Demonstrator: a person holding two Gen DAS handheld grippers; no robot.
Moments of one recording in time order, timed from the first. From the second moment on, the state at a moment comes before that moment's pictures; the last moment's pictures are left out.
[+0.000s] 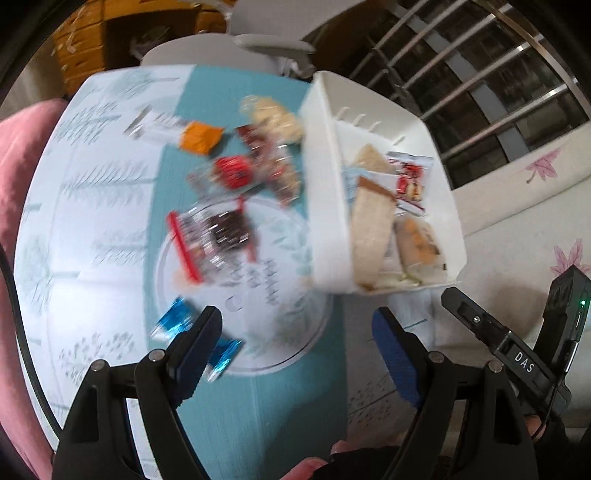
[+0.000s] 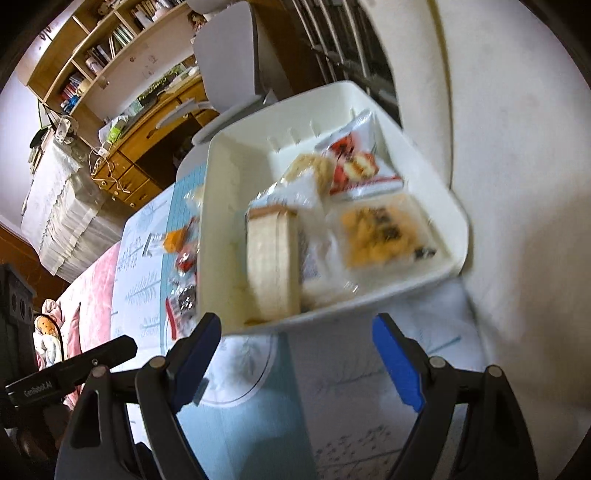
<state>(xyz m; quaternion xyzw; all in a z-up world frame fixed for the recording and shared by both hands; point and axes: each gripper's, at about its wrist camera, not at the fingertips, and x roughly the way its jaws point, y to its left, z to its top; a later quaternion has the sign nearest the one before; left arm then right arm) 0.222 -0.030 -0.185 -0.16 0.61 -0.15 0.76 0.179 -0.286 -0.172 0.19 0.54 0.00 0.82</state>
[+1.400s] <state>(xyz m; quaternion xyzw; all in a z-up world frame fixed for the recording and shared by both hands) 0.240 0.139 -0.179 -0.01 0.66 -0.19 0.73 0.074 -0.096 -0.215 0.25 0.57 -0.09 0.78</state>
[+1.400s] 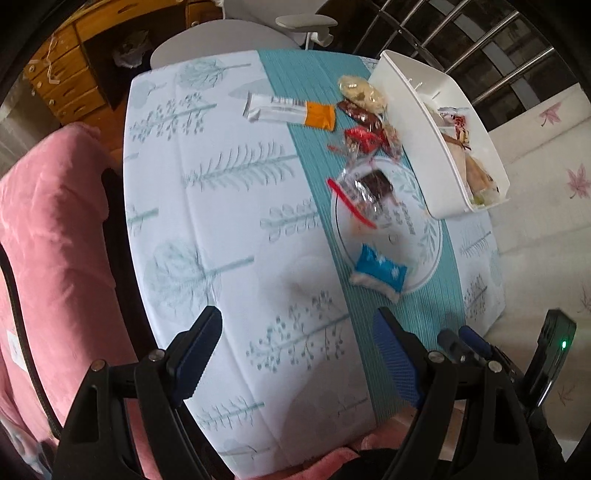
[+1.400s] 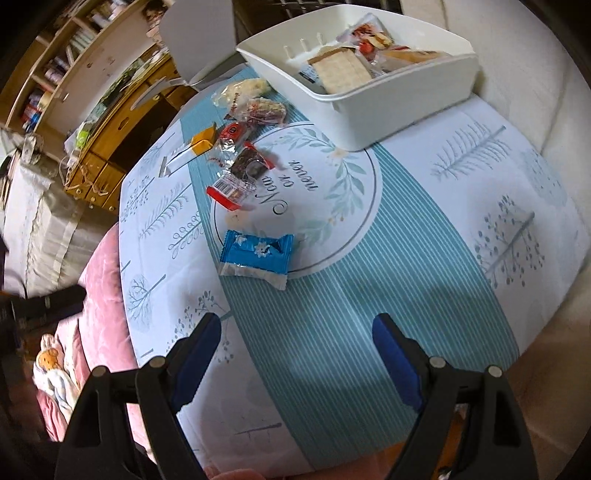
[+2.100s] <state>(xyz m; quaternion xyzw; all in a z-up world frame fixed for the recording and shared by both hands) 0.408 0.046 -0.195 0.16 0.62 -0.24 0.73 0.157 -0.086 -0.236 0.05 0.56 0.14 0.82</state>
